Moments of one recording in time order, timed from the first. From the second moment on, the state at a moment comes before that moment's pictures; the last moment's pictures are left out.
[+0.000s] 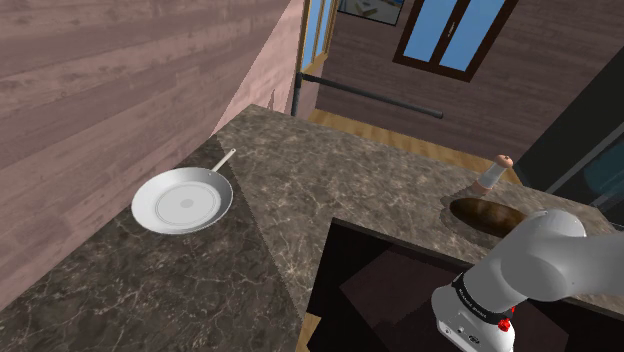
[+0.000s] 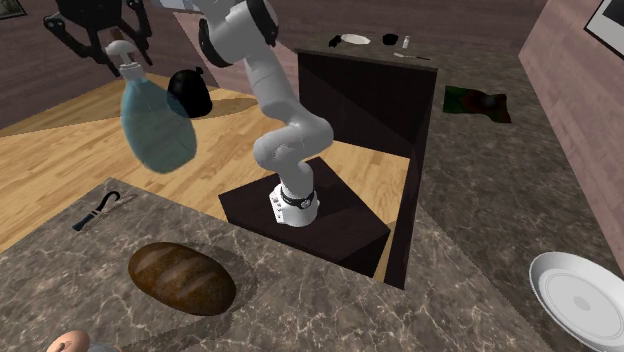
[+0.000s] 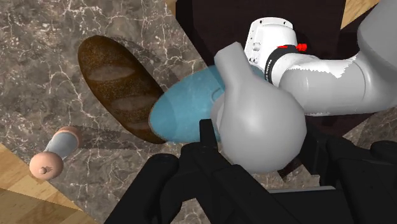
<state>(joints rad) 0.02 -0.83 -0.67 -1.48 -0.58 0.73 -0.94</state>
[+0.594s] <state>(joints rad) 0.13 -0.80 -0.86 -1.24 -0.83 0.69 -1.26</state>
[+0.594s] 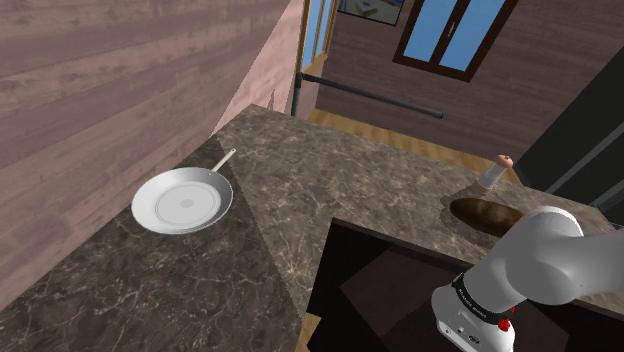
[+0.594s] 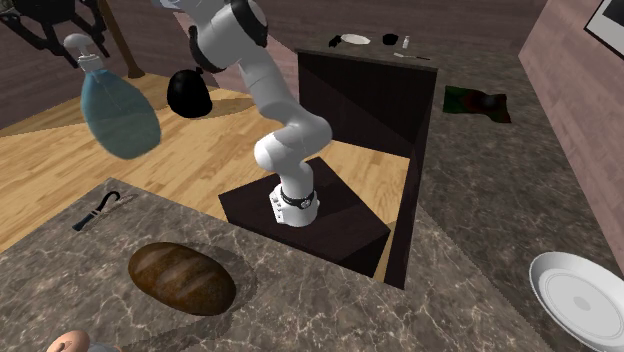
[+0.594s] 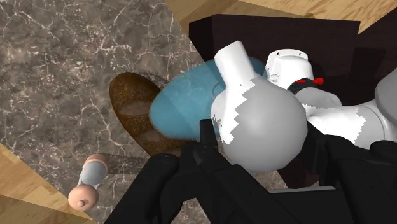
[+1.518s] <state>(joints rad) 0.39 -0.75 -1.23 -0.84 -1.11 0.71 -1.70</state>
